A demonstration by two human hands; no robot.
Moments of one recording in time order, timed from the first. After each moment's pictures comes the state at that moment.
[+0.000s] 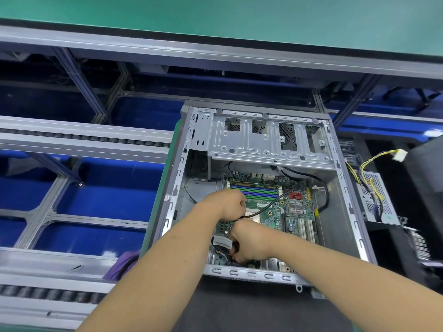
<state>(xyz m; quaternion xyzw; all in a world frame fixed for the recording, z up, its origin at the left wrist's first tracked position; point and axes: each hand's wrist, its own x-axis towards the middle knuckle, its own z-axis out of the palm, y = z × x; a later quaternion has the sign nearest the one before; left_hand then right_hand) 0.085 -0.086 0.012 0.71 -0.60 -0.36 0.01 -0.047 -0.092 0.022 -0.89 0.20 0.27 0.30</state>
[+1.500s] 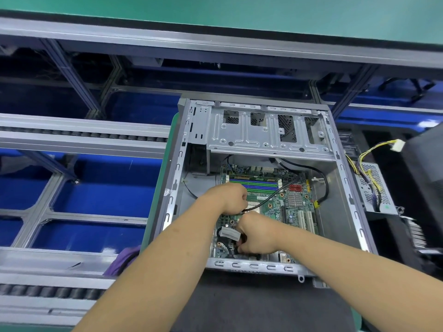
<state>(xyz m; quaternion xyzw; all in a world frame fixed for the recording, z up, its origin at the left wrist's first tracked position) 0.082 -0.089 0.013 0.70 -0.62 -0.36 0.00 -0.060 -0.095 0.022 -0.89 0.23 0.26 0.29</state>
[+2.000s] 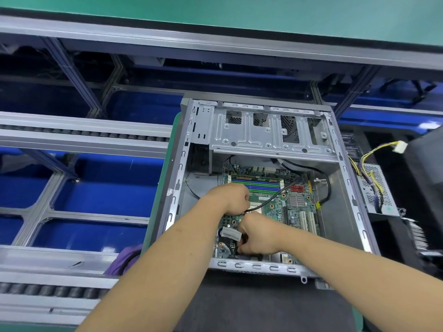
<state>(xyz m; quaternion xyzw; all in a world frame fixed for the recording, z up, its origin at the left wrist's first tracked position) 0.082 -0.089 0.011 0.70 -0.62 -0.36 0.00 -0.059 -0.094 0.025 -0.89 0.25 0.25 0.30</state>
